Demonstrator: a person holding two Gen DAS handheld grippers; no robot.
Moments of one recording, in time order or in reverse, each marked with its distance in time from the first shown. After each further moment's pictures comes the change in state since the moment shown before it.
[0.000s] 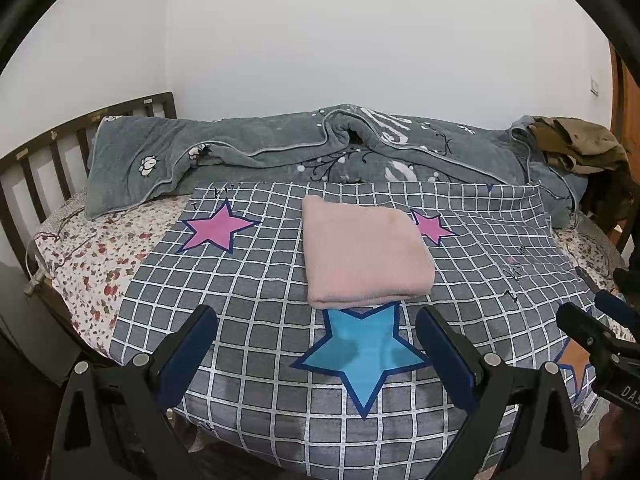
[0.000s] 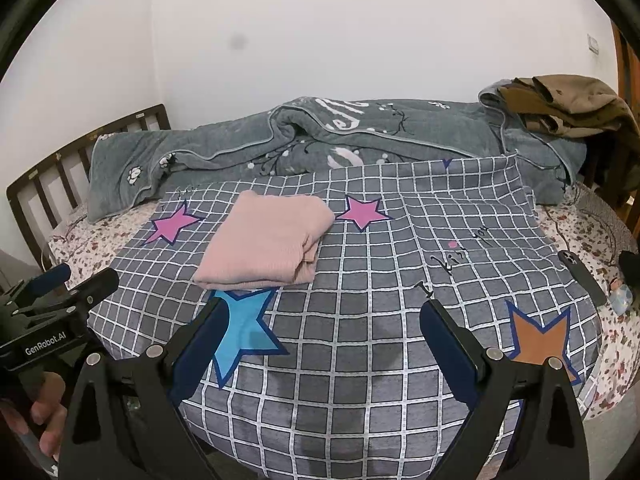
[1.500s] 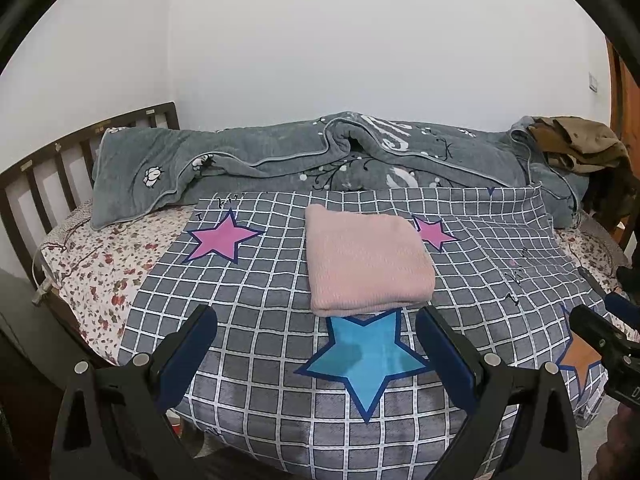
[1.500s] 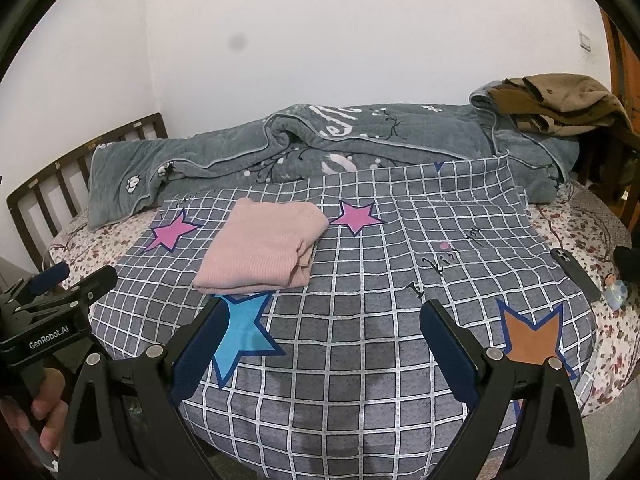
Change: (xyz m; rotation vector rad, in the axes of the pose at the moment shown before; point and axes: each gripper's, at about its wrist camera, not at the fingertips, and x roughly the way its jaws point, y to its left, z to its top) left arm -0.009 -0.006 0.007 0.016 -0.021 0.020; right arm -0.015 -0.008 -0.001 0.021 -0.019 -0.006
